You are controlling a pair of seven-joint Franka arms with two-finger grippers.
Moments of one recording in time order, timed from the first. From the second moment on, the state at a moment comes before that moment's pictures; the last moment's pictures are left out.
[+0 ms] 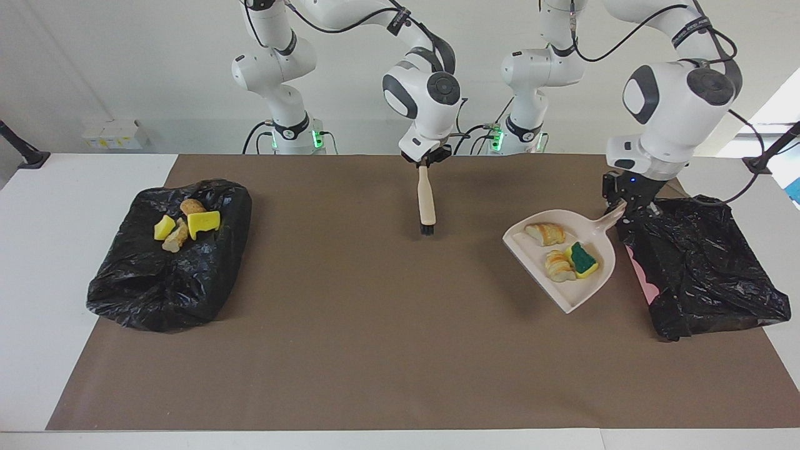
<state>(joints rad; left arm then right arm) 0.04 -0.04 0.01 -1.94 0.04 1.91 1.14 0.54 0.19 0.35 -1.97 0.16 1.91 0.79</state>
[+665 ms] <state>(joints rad) 0.45 -0.03 0.02 -1.80 0.05 1.92 1.53 0.58 0.24 0.34 -1.97 0.16 1.97 0.81</state>
